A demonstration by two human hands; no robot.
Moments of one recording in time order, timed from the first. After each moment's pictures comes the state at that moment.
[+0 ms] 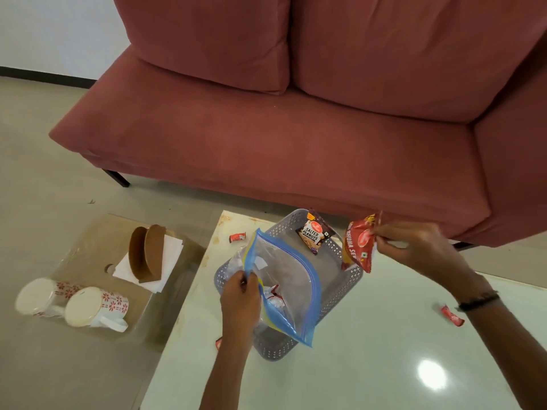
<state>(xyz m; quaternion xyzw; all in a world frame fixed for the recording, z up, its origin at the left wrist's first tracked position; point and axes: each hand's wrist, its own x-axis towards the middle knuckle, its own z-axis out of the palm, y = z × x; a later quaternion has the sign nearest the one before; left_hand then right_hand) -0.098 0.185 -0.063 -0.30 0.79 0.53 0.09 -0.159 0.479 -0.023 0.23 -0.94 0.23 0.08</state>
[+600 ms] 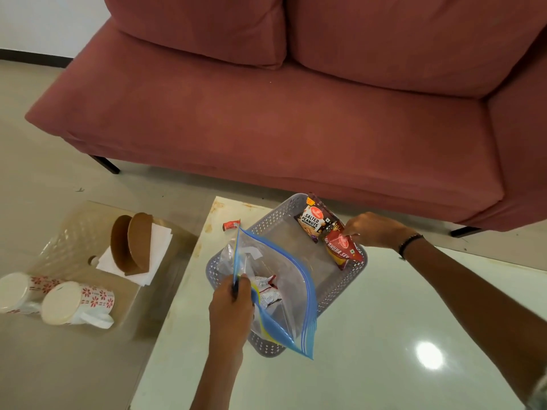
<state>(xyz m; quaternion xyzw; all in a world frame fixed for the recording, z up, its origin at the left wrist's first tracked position) -0.085 0.181 -0.086 -0.29 0.78 0.54 0.09 -0.242 0.468 -0.156 0.32 -0.91 -0.01 -0.26</state>
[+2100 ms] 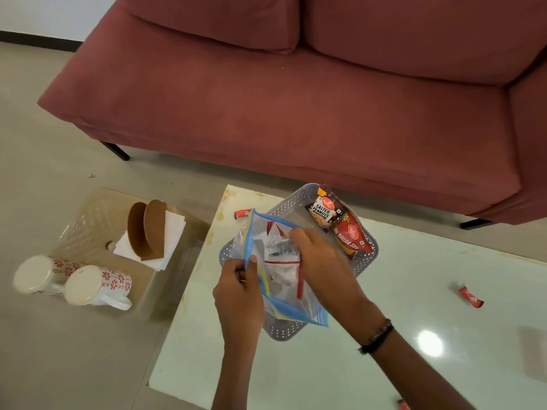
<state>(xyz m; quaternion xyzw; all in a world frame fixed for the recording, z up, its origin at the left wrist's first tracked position) -0.080 0.181 -0.066 -0.30 0.81 0.50 -0.02 -0.120 0.311 -0.069 0.13 -0.95 0.28 -0.05</state>
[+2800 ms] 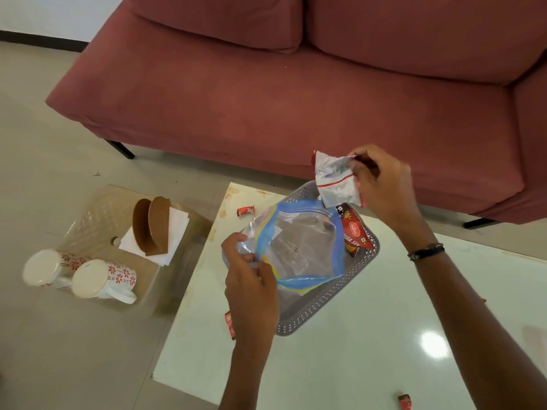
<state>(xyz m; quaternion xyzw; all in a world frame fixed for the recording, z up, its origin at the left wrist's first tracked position) -0.077 0.196 -0.042 -0.26 0.85 0.46 -0.03 -0.210 0.384 -0.034 0.04 -0.90 0.42 0.12</state>
